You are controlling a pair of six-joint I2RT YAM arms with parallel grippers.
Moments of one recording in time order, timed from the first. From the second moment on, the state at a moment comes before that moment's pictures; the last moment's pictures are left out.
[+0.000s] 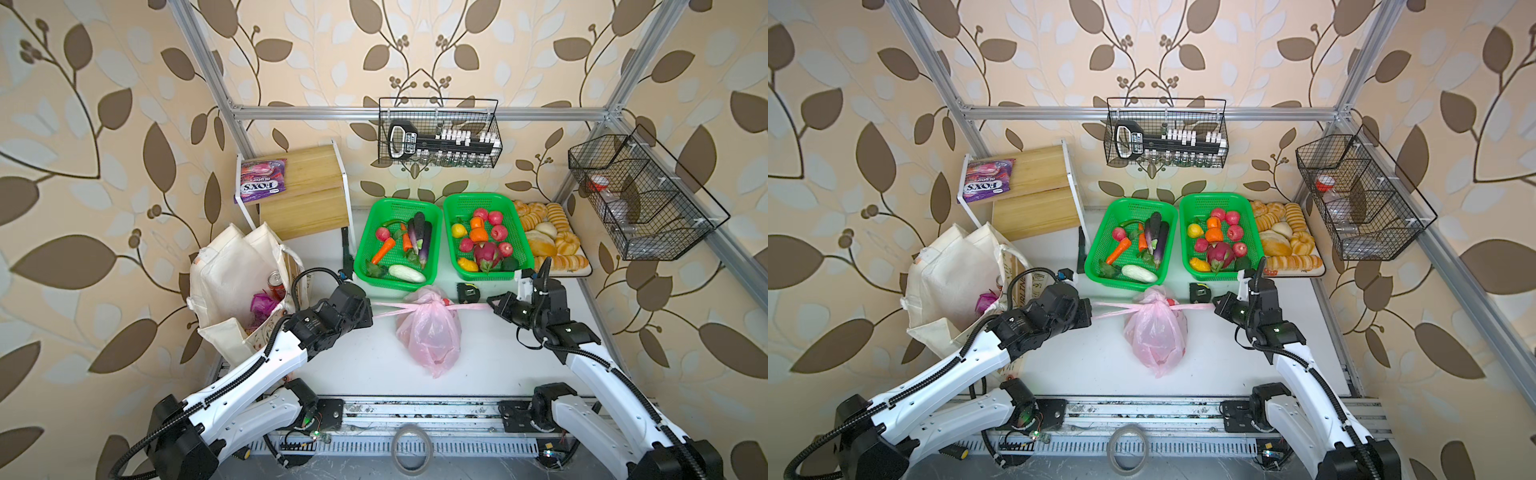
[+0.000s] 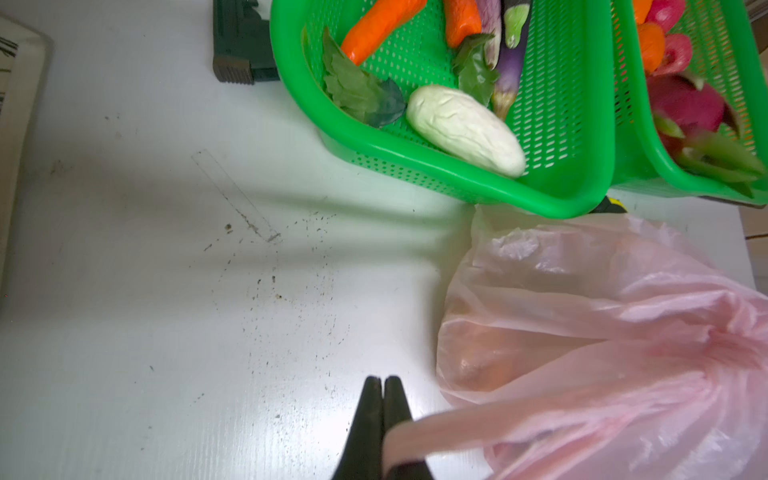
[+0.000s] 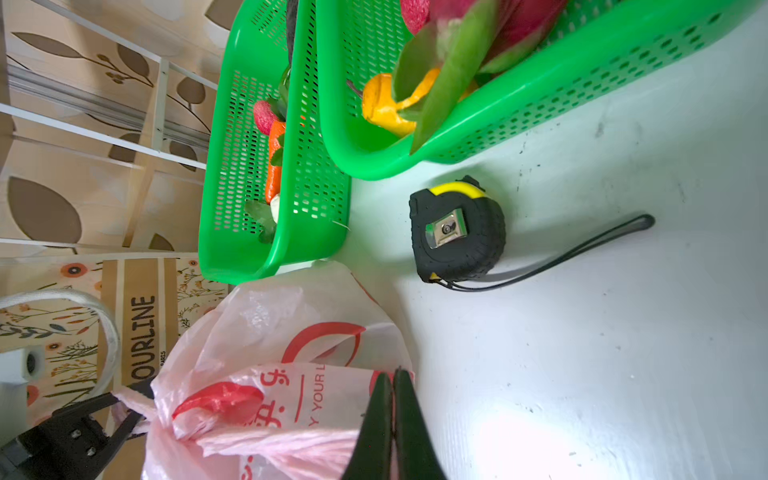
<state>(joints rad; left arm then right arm) -0.64 0.95 0.71 -0.62 -0.17 -0.74 0.12 0.85 0.51 -0.32 -0.33 0.67</state>
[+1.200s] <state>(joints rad) -0.61 0.96 1.03 -0.68 0.03 -0.47 0.07 0.68 0.70 -0.30 -0.19 0.72</state>
